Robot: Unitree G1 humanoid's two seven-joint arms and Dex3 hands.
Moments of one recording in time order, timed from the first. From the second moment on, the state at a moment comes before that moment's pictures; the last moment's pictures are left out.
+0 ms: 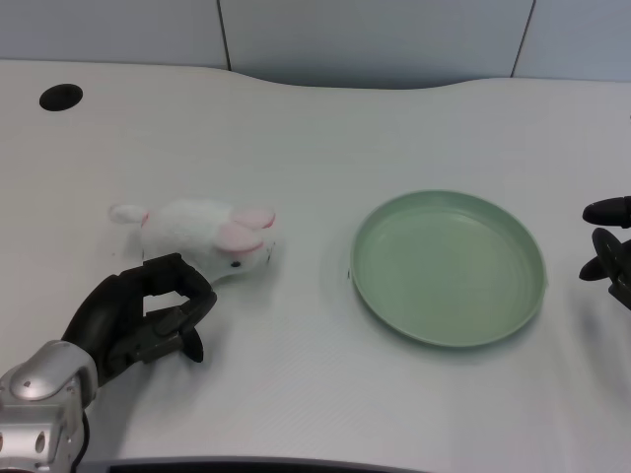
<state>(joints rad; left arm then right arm) -0.38 0.21 0.06 0.73 -0.13 -0.07 -0.48 -0.29 -0.20 -0.23 0.53 0.17 -0.18 0.24</state>
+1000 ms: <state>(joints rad) -0.32 0.24 0.01 0.59 0.01 -0.25 -0.40 -0.27 -0.19 -0.23 0.51 0.17 -0.18 0.22</state>
